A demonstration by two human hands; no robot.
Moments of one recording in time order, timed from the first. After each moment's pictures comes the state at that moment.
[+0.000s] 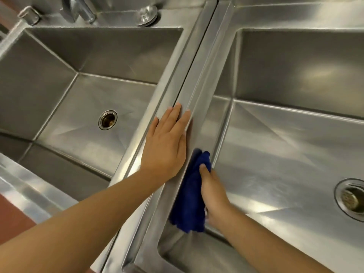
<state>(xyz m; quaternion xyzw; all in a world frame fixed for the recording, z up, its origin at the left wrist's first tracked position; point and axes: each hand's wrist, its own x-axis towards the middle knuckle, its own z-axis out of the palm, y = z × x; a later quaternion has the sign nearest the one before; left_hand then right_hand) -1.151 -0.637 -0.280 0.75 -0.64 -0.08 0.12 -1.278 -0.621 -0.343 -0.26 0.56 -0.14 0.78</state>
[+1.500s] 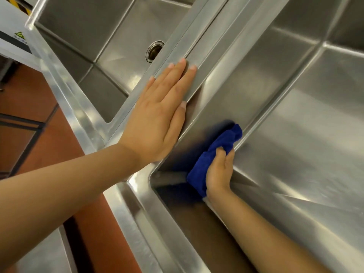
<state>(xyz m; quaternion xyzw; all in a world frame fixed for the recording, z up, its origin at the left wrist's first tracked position) -1.174 -0.549 -0.271 0.81 -0.59 -0.04 0.06 -1.278 -0.557 -0.426 -0.28 0.55 -0.18 0.76</state>
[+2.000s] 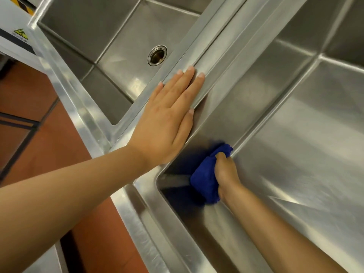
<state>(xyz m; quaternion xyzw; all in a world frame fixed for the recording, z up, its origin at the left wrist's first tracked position) -1.175 -0.550 -0.268 0.80 -0.59 -0.05 0.06 -1.280 -0.582 -0.434 -0.33 0.55 0.05 0.77</state>
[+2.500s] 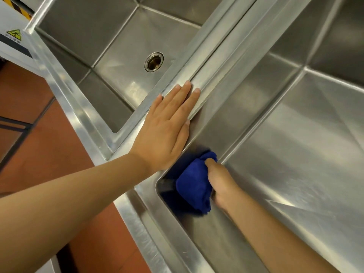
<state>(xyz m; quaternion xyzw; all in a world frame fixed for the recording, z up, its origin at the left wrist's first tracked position) -1.174 -0.551 -0.270 0.80 -0.59 -0.04 0.06 -1.284 -0.588 -0.409 -0.27 0.53 0.14 0.79</state>
